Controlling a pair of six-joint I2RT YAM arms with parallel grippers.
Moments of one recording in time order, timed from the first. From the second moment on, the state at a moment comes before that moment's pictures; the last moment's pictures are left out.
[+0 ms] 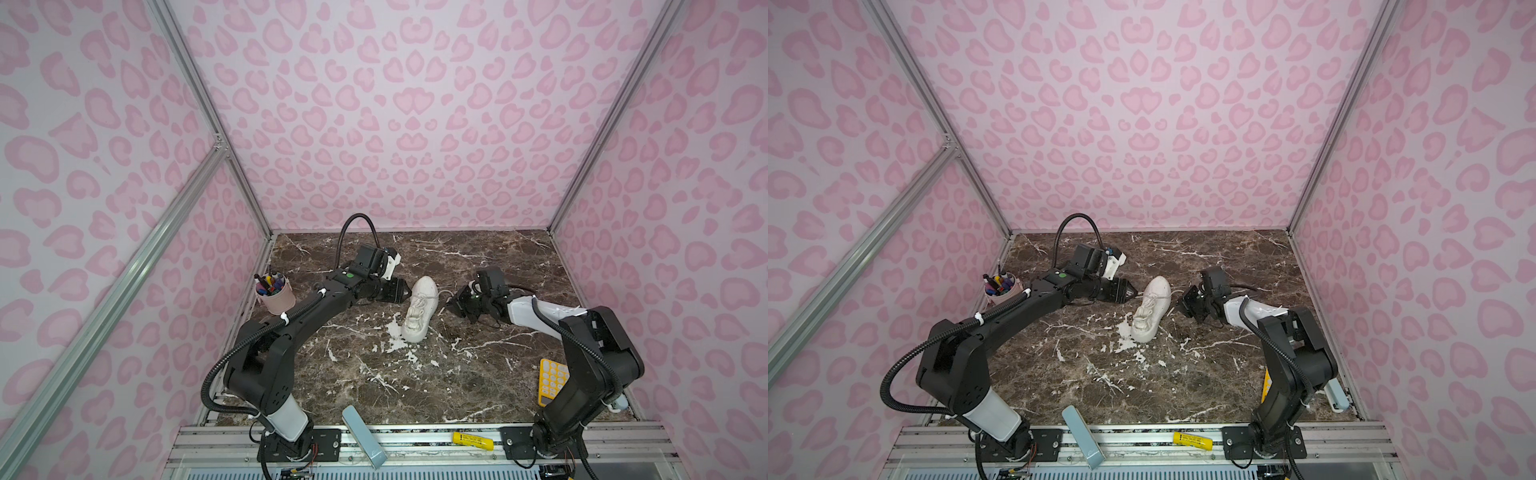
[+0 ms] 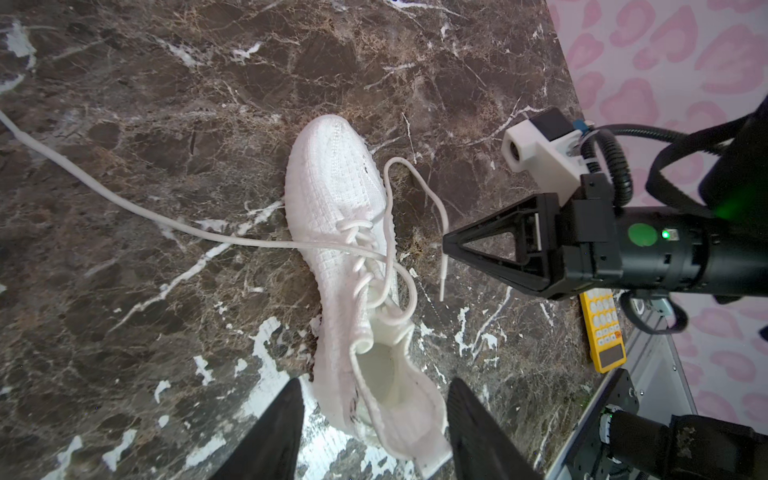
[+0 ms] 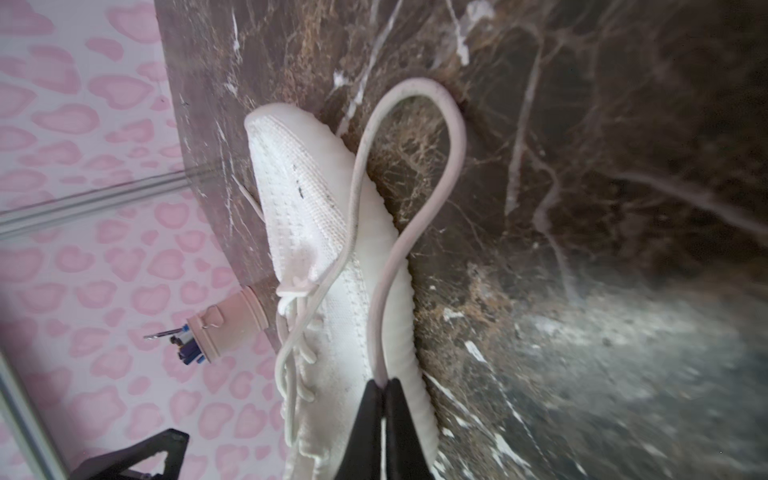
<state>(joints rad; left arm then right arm) -0.51 1.65 1.26 -0.49 0.38 -0.32 0.33 1.71 0.86 0.02 -0.50 1.25</state>
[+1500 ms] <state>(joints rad) -0.53 1.71 1.30 -0.51 0.43 -0.31 0.46 1.99 0.59 1.21 -0.42 2.01</state>
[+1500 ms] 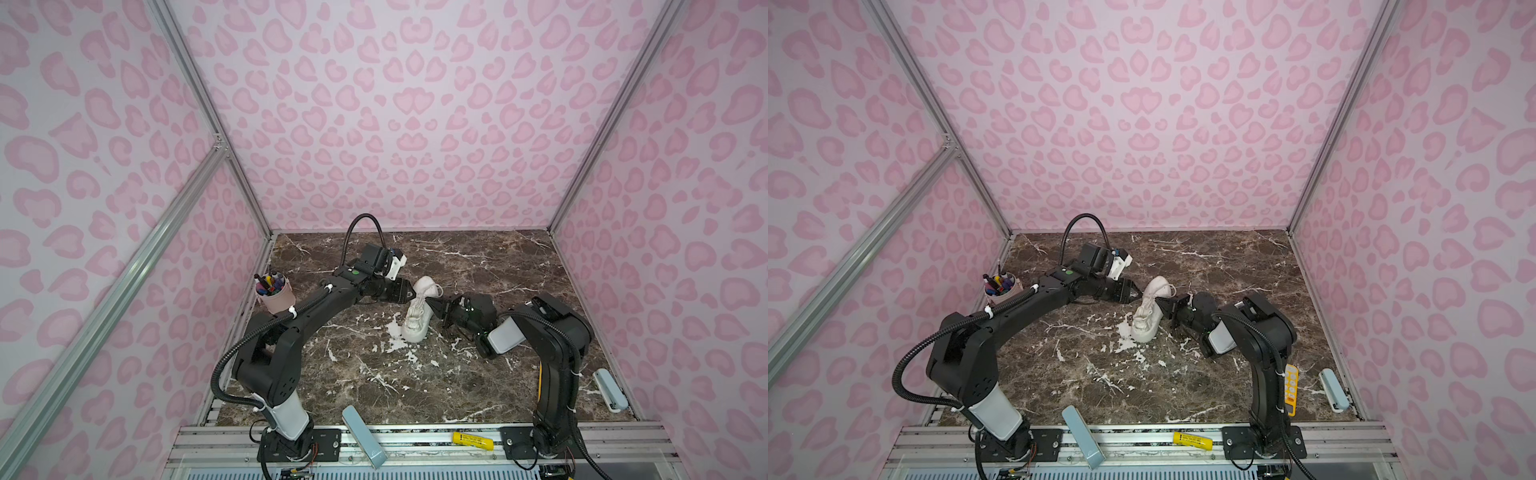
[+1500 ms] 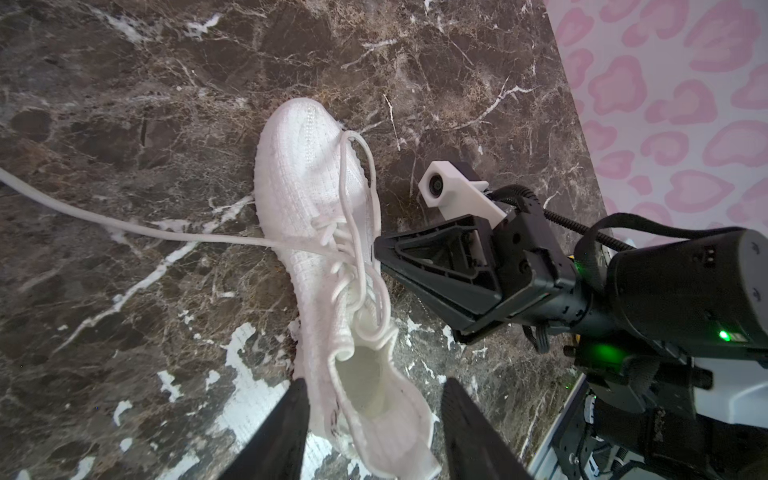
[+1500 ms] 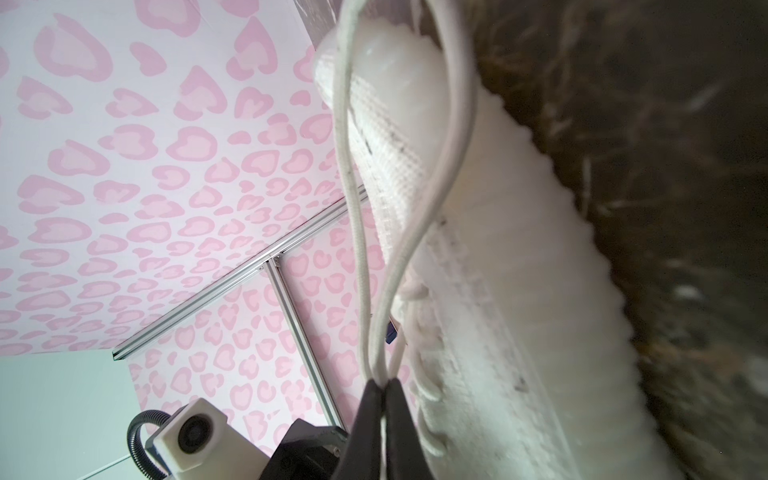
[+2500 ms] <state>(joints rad) -0.54 1.71 1.26 -0.50 0.45 -0.31 0.50 1.98 0.51 1.31 -0.24 2.07</state>
